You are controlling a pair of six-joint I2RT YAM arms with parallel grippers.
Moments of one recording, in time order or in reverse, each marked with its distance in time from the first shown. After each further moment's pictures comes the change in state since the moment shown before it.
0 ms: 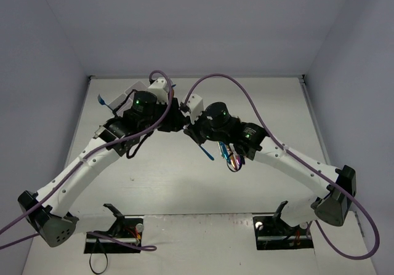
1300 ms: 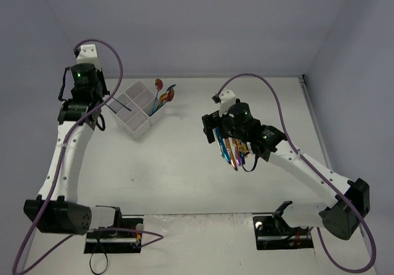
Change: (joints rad) left arm 0.582 0.061 0.132 0.065 -0.384 0.449; right arm -0.196 -0.129 -0.194 0.001 0.164 0.133
